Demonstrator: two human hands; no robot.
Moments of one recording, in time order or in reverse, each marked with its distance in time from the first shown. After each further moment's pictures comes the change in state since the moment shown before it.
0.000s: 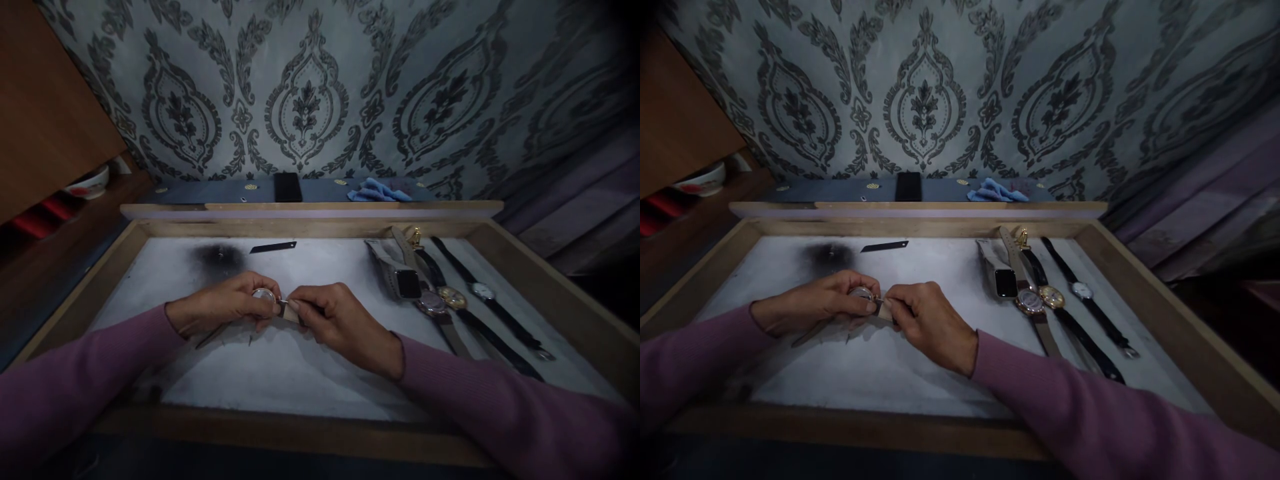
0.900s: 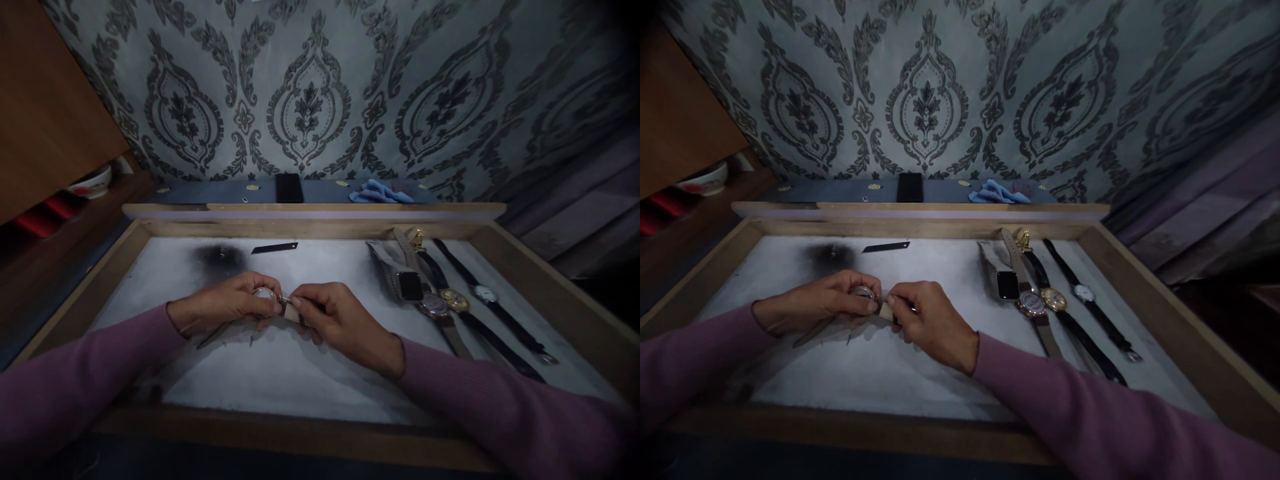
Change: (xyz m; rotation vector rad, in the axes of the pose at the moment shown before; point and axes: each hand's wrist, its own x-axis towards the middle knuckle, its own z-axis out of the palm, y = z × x) left_hand 0.000 -0.001 -0.001 -0.027 -0.006 0.030; right_hand 0.003 -0.002 0.002 0.268 -0.031 0.189
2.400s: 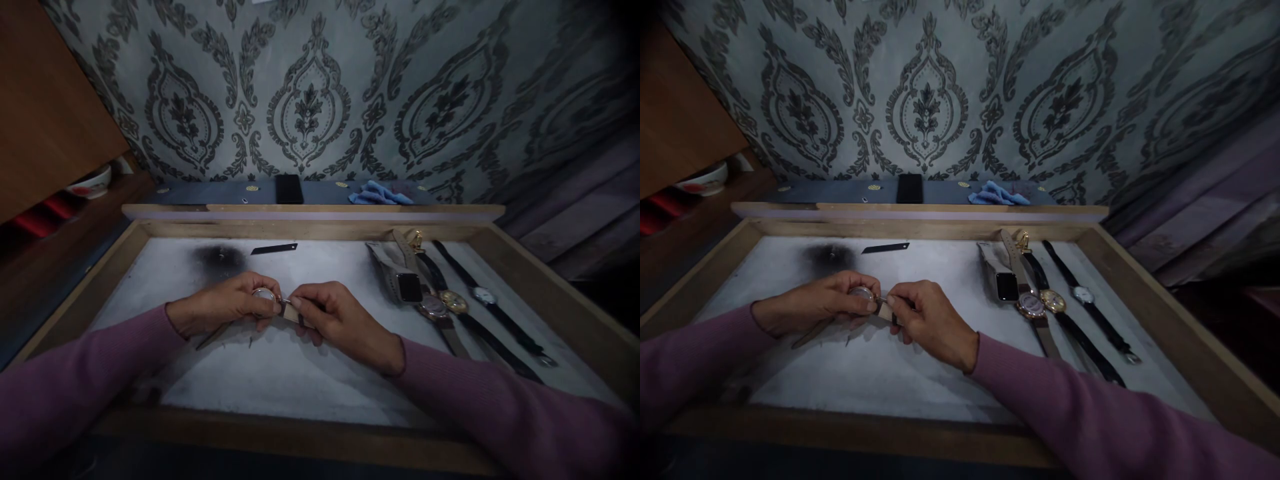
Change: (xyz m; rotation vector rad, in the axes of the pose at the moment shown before) left_hand -0.001 0.003 0.001 0.005 0.001 -0.011; right_hand 0.001 0.000 -0.002 0.092 -0.044 0.043
